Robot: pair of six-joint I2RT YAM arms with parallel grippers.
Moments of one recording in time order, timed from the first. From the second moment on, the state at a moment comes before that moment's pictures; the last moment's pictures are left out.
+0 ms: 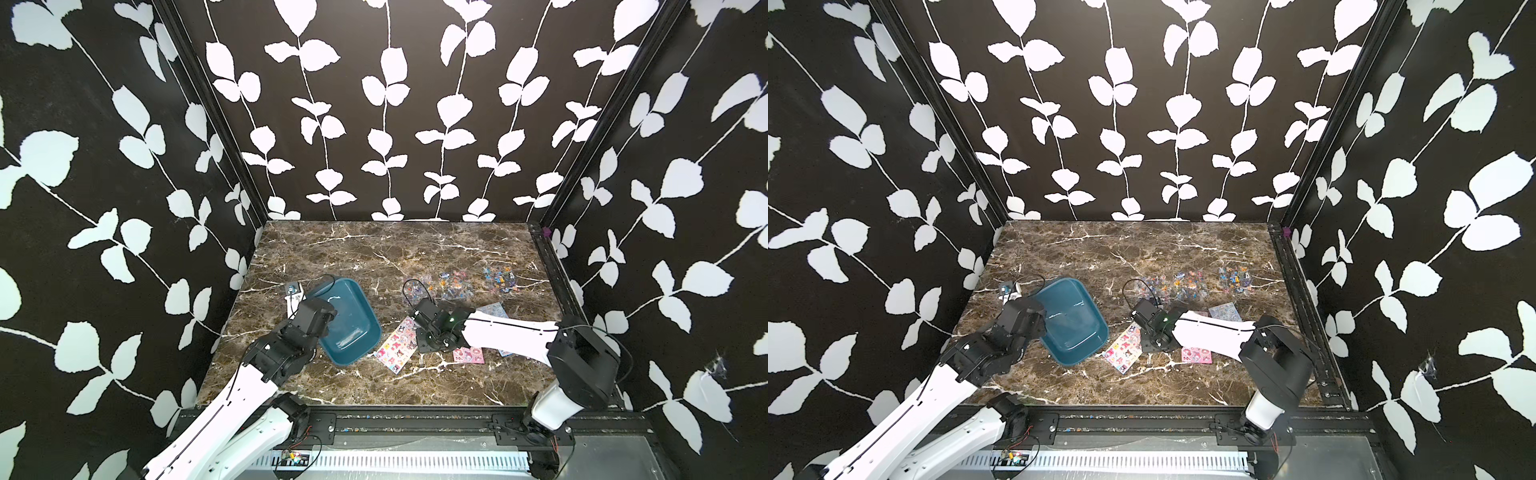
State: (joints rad) left arm -0.61 0.76 0.77 -0.87 -0.62 -0.63; right arm 0.92 1.65 0.97 -0.58 0.12 0.75
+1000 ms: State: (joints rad) left arm -0.42 1.13 1.11 -1.01 -0.41 -0.26; right arm 0.83 1.88 1.18 -0.59 0.15 0.60
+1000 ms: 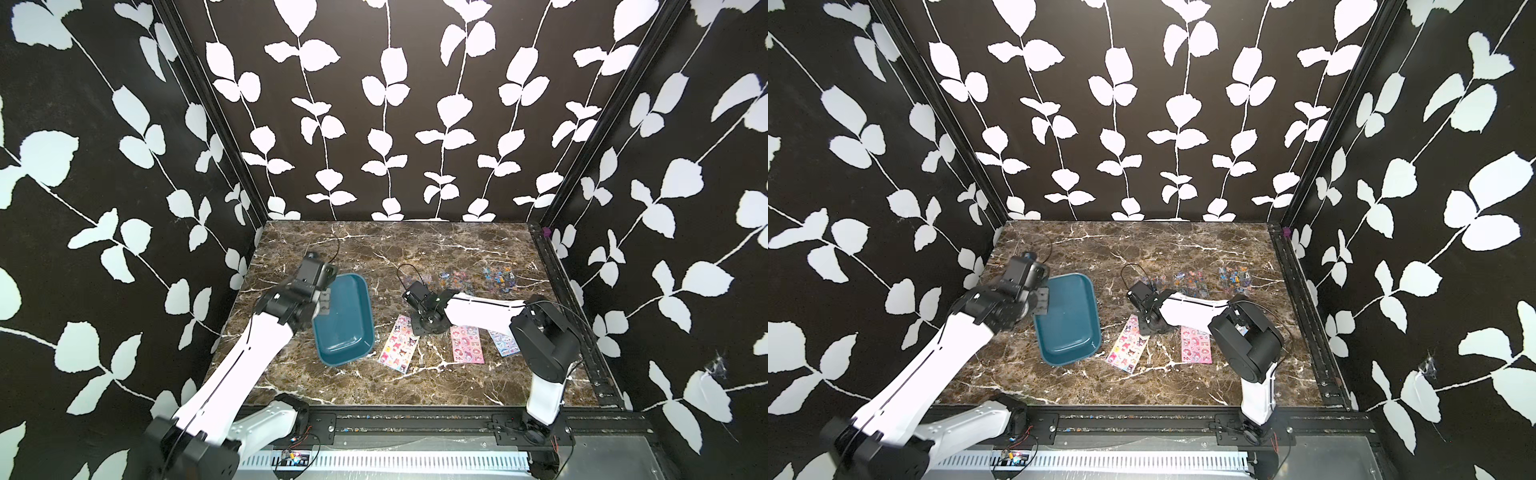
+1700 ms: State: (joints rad) left arm -0.23 1.70 1.66 -1.17 -0.19 -0.05; right arm 0.77 1.65 1.13 -0.58 0.08 0.50
